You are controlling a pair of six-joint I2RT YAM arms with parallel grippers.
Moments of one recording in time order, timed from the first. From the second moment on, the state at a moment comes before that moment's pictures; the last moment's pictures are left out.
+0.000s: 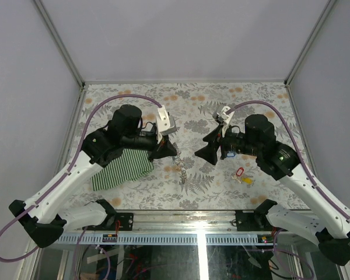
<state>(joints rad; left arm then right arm) -0.71 1.11 1.28 -0.70 0.67 0.22 0.67 0.94 1.06 -0.46 -0.48 0.05</state>
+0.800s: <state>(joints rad) -0.71 1.12 1.34 -0.77 0.72 0.29 0.67 1.04 1.07 -0.18 -0.89 0.03</state>
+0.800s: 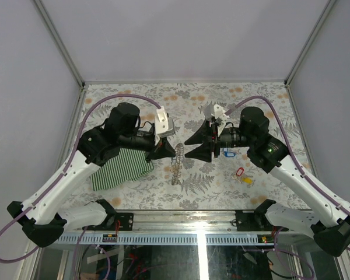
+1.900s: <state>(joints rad) -0.73 1.17 1.42 -0.88 0.72 0.37 0.73 1.11 1.00 -0.05 -0.89 -0.01</state>
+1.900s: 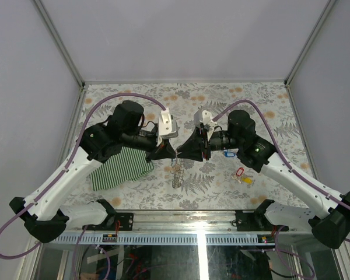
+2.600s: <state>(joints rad) -0.73 1.17 1.43 -0.89 0.72 0.37 0.75 1.13 1.01 -0.06 -0.88 -0.03</state>
